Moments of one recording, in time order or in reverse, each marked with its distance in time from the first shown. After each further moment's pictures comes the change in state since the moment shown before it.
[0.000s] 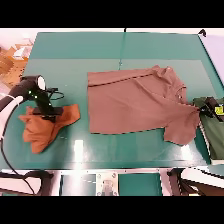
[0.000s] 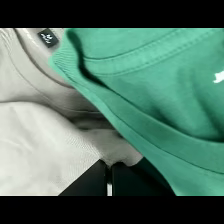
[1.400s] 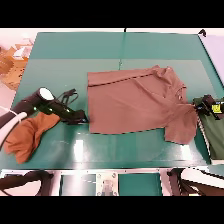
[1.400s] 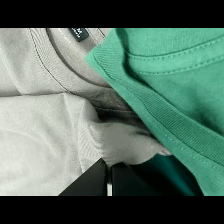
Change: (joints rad) left arm -0.170 0.165 -0.290 -0.751 0.327 0.306; right arm 0.031 -0.001 0.000 0.045 0.012 -0.016
